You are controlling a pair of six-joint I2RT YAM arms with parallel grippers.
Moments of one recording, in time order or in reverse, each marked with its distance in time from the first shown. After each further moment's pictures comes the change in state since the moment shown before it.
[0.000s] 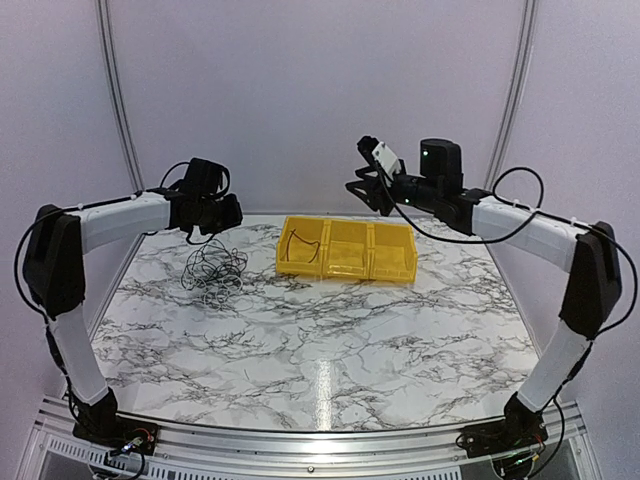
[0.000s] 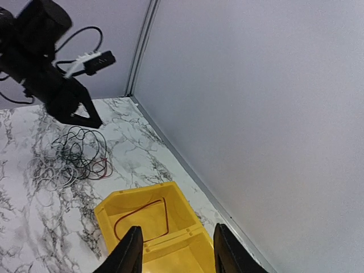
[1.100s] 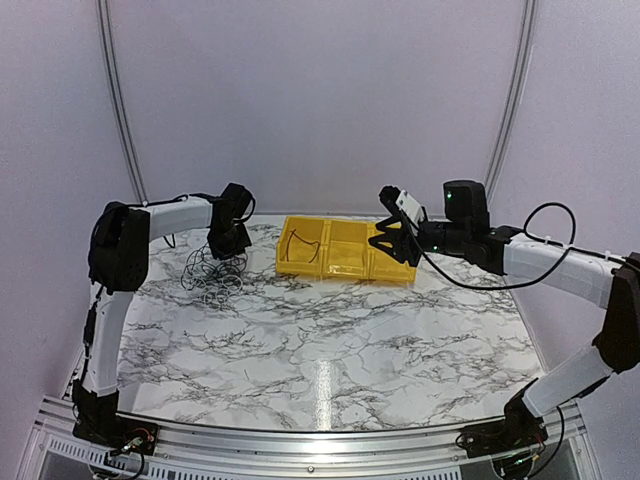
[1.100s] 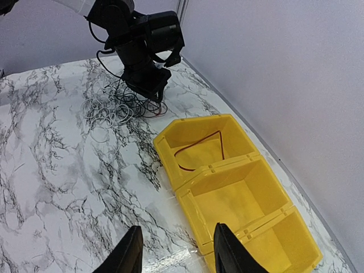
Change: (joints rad) left arm 0.025 0.516 0.468 -0.426 -0.130 -0.214; right arm -0.025 -0.339 -0.458 -0.101 -0.107 -0.011
